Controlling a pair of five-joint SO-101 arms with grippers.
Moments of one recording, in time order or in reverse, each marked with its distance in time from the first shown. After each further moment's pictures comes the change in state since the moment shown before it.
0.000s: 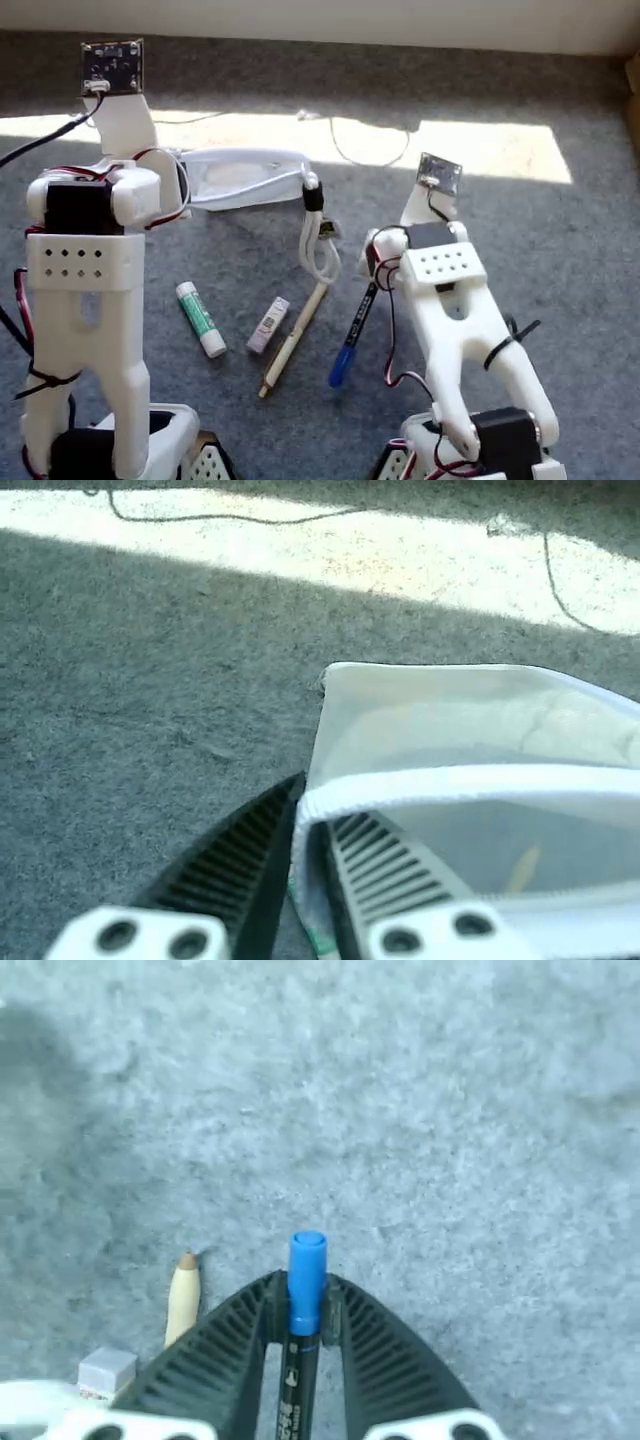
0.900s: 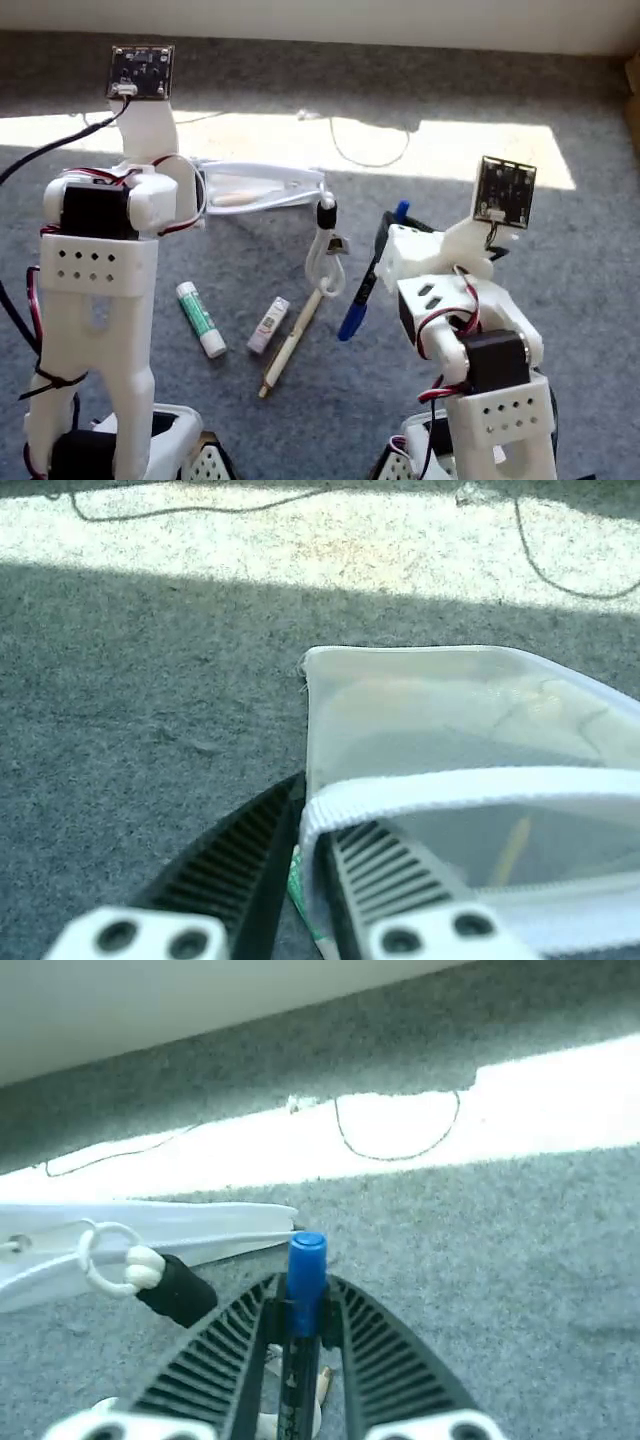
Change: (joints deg) left arm 4.2 -0.1 0.5 1.1 -1.2; right arm -0.2 -44.1 4.8 -0.6 7.0
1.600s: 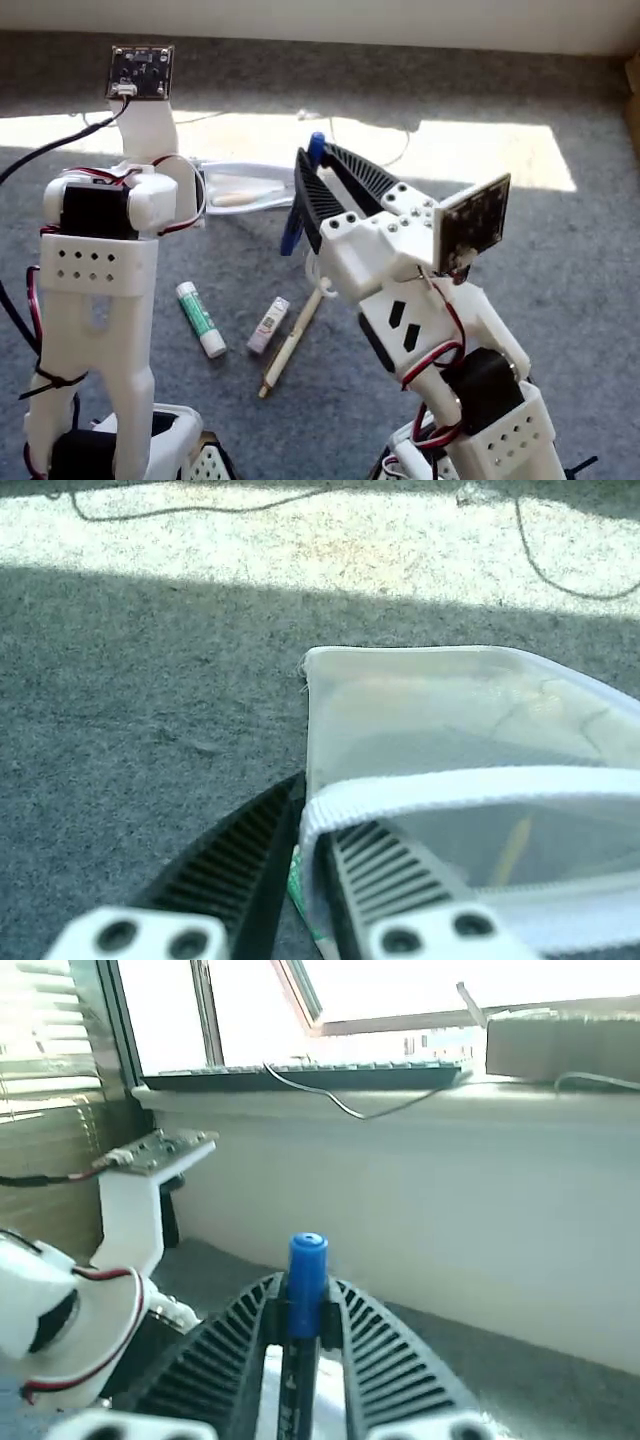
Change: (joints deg) left arm 0.0 0.0 0.0 0.0 -0.1; right arm -19.1 -0.7 -6.5 -30.4 15.3
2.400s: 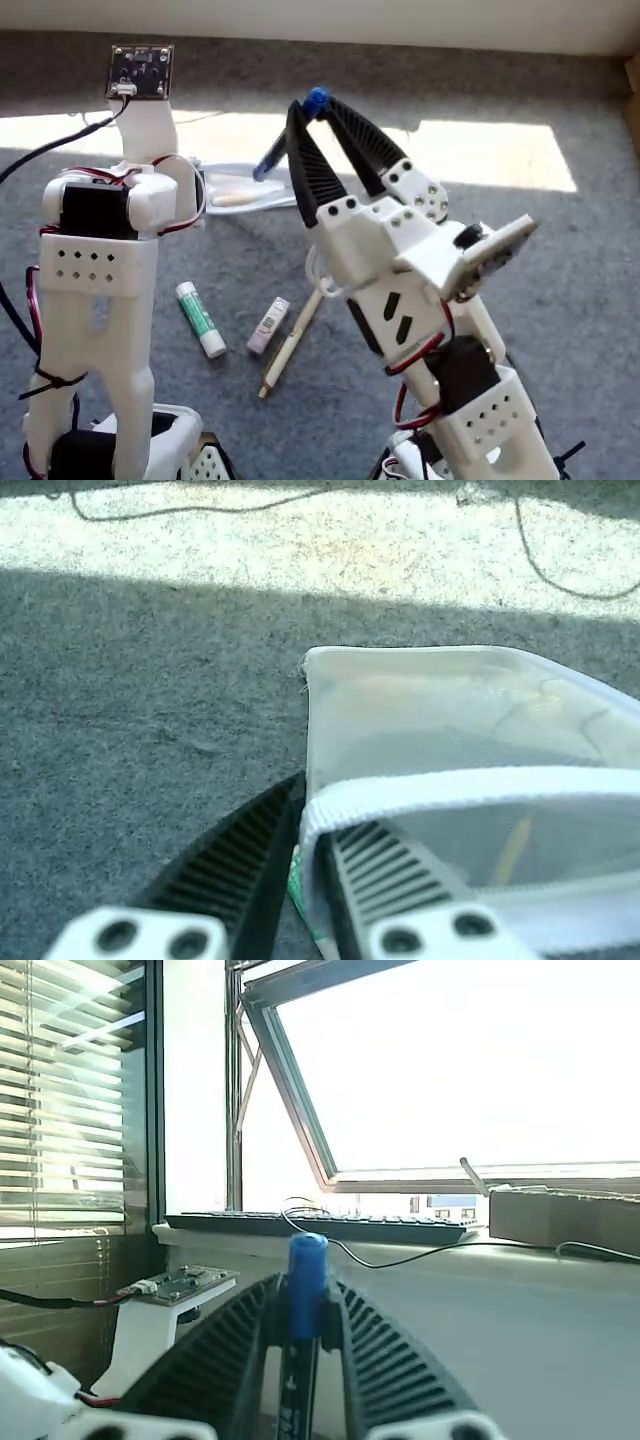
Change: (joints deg) left arm 0.0 0.0 0.0 0.0 0.0; right arm -0.4 3.0 6.4 -26.3 2.6
